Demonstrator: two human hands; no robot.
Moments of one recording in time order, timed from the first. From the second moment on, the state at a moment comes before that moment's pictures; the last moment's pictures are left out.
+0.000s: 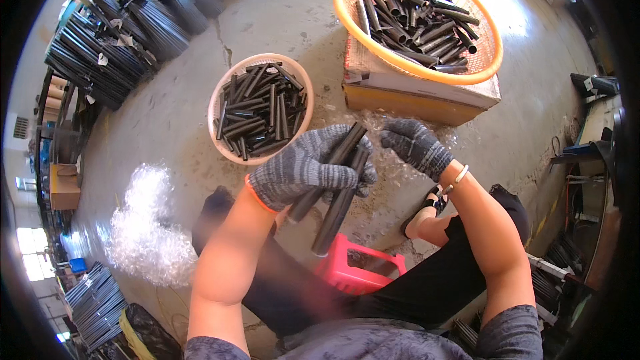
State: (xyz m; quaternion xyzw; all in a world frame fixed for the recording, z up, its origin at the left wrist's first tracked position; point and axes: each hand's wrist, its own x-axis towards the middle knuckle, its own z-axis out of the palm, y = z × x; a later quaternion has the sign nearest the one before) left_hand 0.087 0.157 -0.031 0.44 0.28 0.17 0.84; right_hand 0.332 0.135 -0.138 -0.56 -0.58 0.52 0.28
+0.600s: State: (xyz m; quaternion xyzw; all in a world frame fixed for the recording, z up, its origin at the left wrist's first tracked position) left_hand 0.073 0.173 -0.015 0.41 0.26 0.28 0.83; right_hand 0.266 0.153 -0.048 -0.36 -0.58 0.57 0.46
